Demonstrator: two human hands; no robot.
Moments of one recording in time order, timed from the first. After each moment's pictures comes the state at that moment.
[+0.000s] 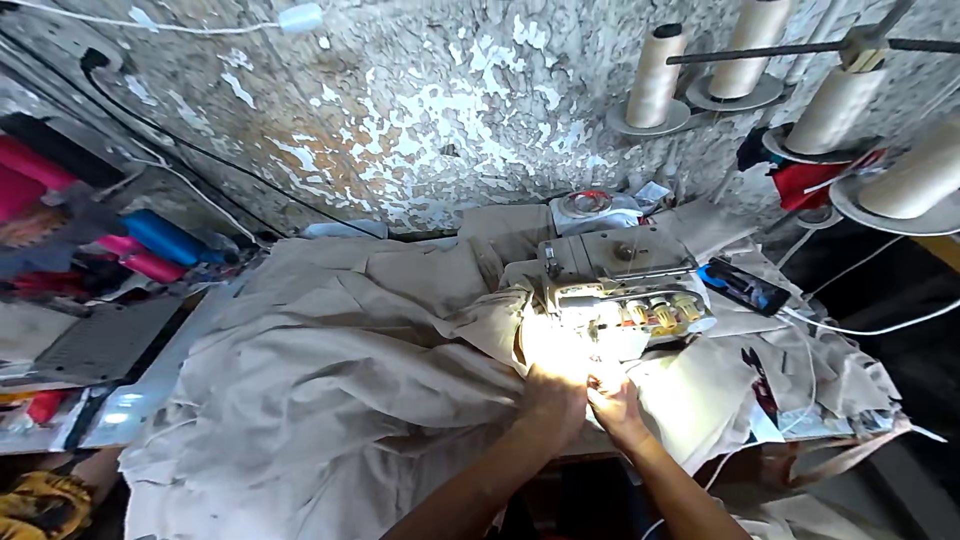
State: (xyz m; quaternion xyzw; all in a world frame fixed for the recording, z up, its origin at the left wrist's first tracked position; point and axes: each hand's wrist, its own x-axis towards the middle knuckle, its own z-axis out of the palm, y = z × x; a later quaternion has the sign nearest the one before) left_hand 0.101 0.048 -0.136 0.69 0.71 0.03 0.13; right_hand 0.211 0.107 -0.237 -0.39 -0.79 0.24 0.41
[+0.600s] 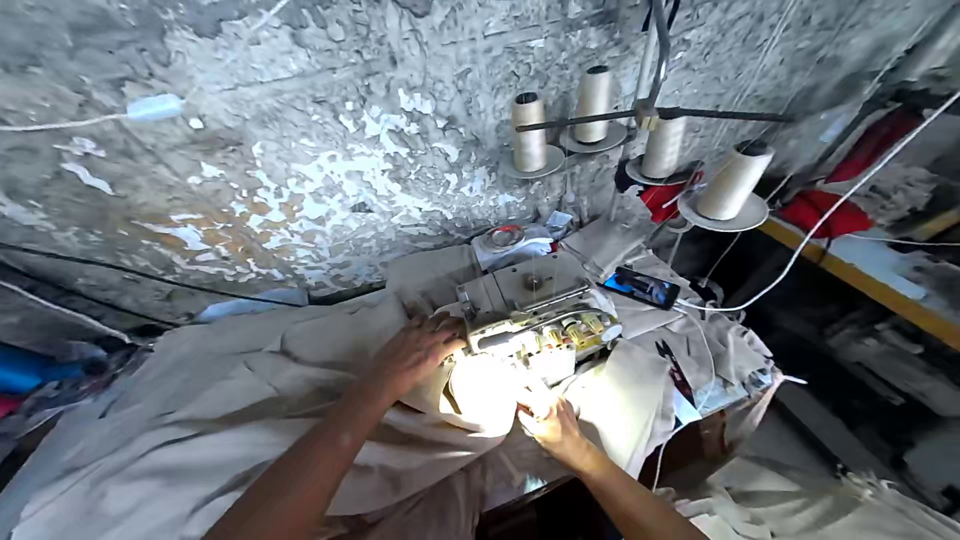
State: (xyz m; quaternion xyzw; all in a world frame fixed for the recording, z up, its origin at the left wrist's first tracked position) left_hand -0.043 0.133 -0.095 0.86 0.51 -0.07 -0.02; right_hand 0.214 0.109 -0.221 -0.39 -0.80 0.32 0.33
